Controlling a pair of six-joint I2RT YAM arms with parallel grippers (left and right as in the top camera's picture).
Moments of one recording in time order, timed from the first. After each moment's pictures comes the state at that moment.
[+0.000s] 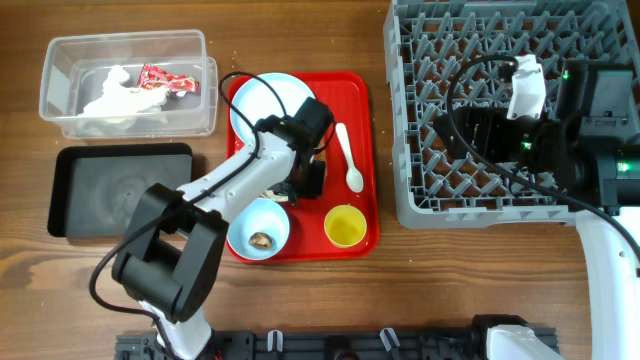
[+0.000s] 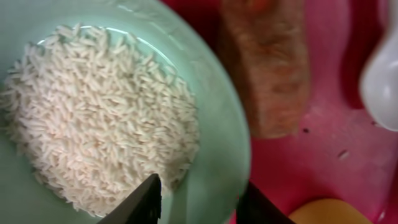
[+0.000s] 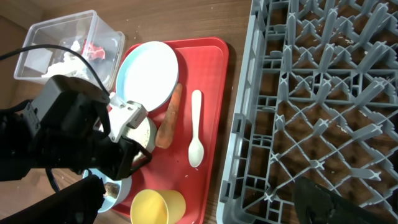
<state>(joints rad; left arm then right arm) -0.55 1.88 1.26 -0.87 0.04 -0.39 -0.02 1.24 1.40 -1.06 -0.47 0.06</state>
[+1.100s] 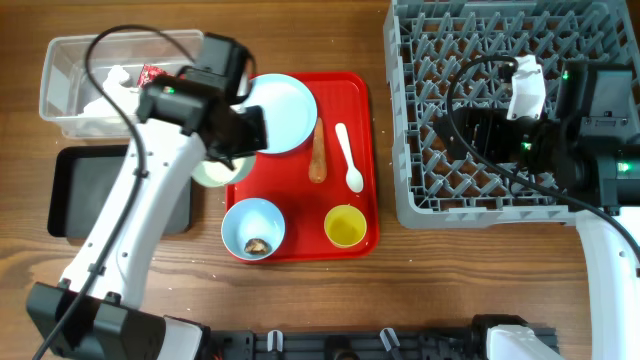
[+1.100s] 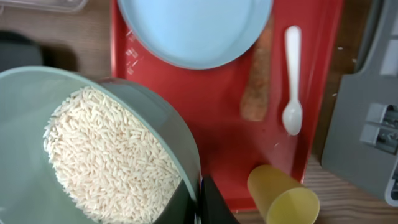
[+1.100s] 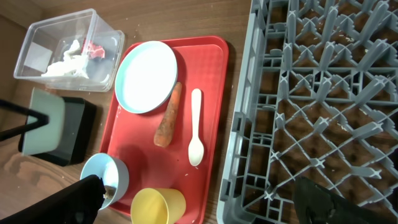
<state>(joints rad) -0.28 1.59 1.55 -1.26 0.09 -0.43 -0.02 1.24 1.40 -1.06 -0.47 0.06</state>
